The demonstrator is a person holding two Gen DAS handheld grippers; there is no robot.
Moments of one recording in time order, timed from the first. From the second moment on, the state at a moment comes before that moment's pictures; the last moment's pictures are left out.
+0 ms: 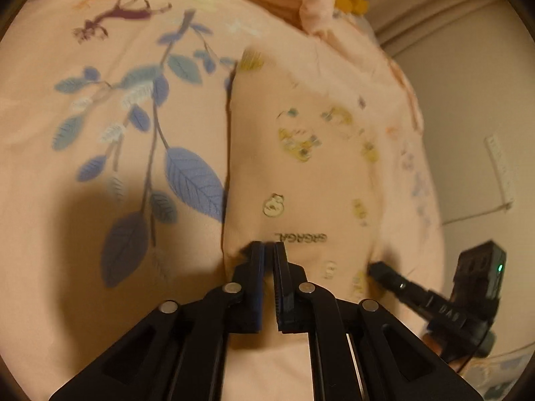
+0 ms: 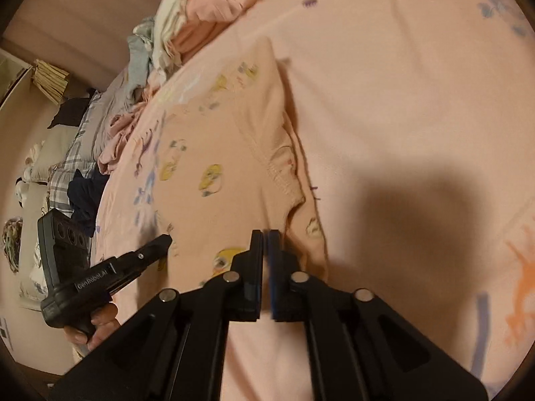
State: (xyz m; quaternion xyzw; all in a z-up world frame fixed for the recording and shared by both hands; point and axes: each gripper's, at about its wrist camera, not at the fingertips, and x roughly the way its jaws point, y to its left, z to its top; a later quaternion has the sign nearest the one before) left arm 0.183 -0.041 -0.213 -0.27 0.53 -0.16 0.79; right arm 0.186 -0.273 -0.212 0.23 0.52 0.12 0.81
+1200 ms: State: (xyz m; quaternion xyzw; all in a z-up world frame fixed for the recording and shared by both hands) left arm 0.200 0.002 -0.197 -0.31 0.52 -0.19 0.77; right arm 0.226 -0.310 -0.210 0.27 0.53 0.17 0.78
